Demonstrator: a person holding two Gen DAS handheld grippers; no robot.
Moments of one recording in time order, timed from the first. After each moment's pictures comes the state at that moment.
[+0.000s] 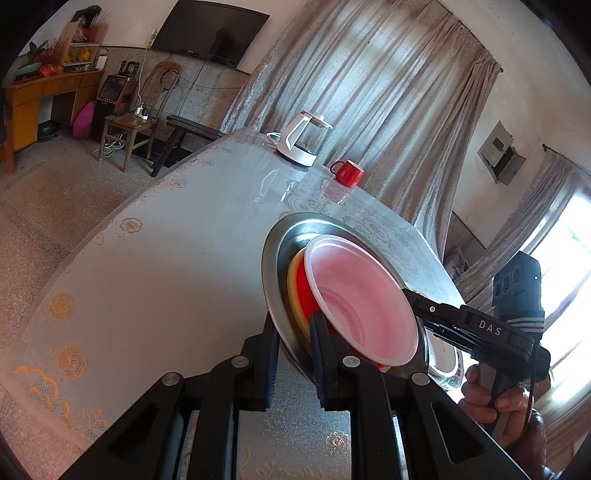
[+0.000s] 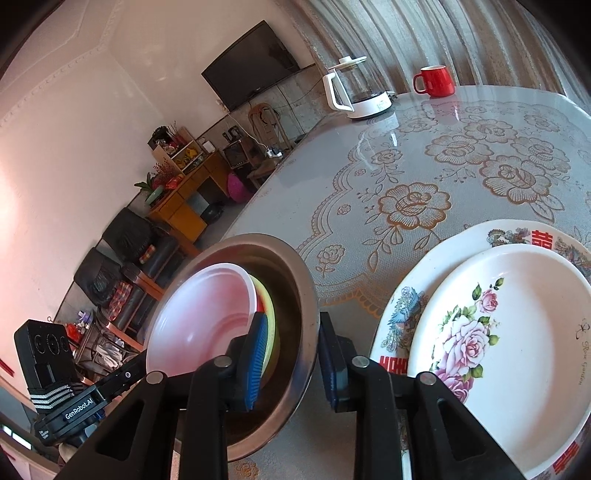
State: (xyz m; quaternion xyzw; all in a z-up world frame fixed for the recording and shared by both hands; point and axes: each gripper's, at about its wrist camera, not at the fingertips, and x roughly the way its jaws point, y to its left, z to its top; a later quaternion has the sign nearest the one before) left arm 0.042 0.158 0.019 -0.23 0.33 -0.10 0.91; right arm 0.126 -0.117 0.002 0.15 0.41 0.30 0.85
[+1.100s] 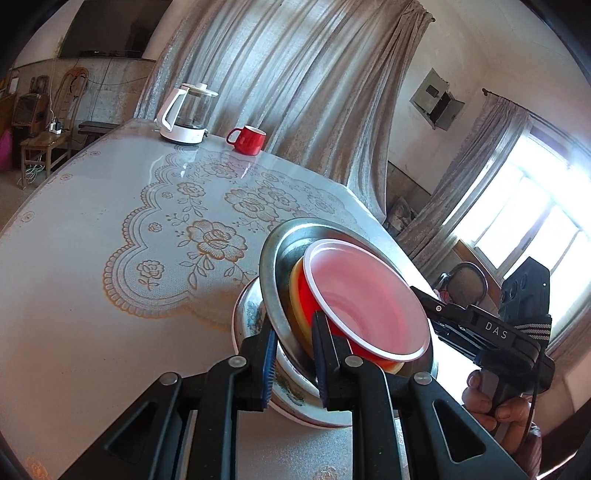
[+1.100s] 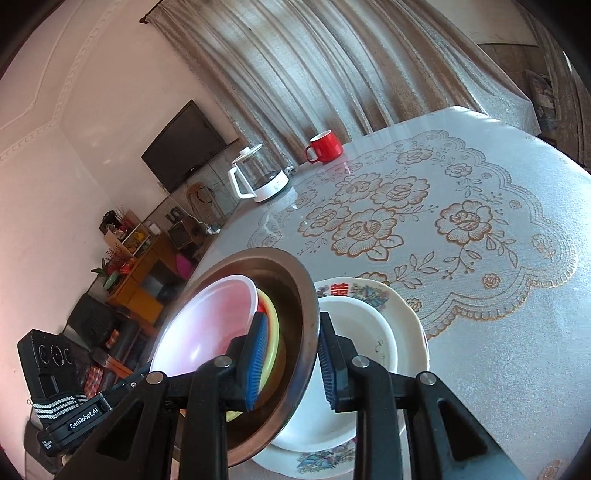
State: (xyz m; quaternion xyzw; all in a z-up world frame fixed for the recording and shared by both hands) left arm 0.108 0.012 0.046 -0.17 0.35 -0.24 0.89; right arm 0.093 -0.271 0.034 0.23 0.33 0.15 0.90
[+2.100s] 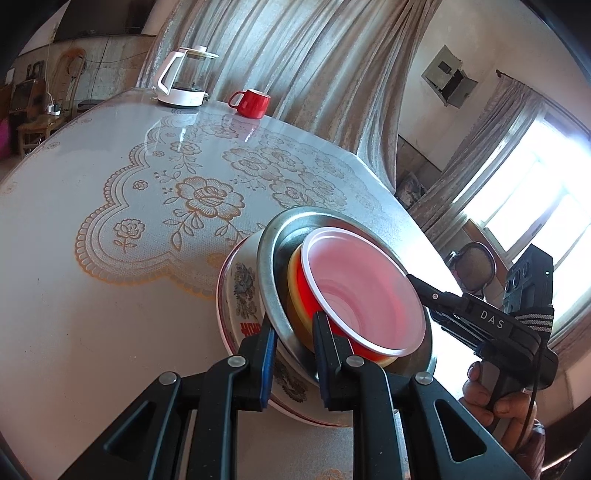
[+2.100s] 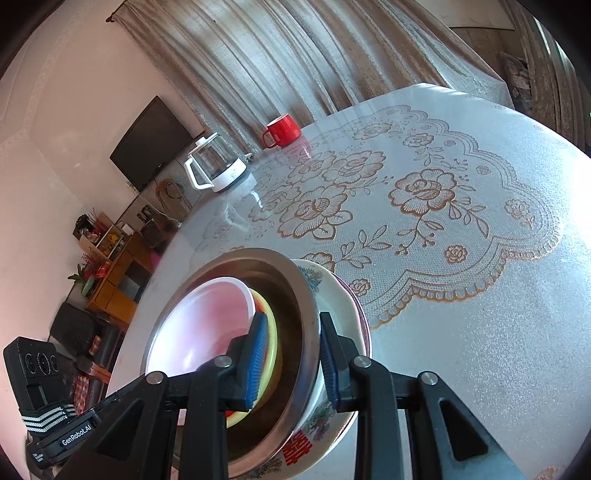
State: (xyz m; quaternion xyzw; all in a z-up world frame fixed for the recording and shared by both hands) left arm 0.118 -0.013 0.011 -0.16 0.41 -0.23 0.87; right arm 0.104 -0.297 -0.005 0.24 0.37 0.10 0.89
